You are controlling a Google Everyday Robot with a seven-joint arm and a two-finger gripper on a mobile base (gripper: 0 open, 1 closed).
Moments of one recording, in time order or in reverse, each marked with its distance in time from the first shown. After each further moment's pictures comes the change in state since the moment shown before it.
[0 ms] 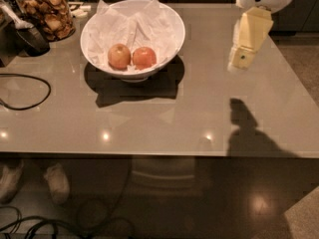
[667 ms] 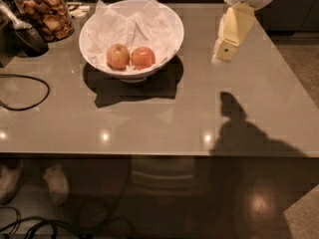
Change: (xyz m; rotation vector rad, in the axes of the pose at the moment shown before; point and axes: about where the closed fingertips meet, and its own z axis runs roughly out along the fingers) arm -0.026 -0.018 0.008 0.007 -0.080 0.020
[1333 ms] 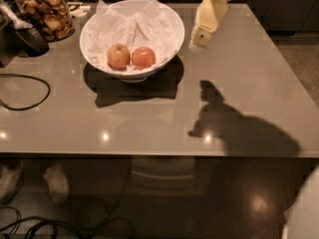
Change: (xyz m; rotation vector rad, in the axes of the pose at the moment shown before) arm -0.048 -0.030 0.022 -0.053 -0.074 -0.019
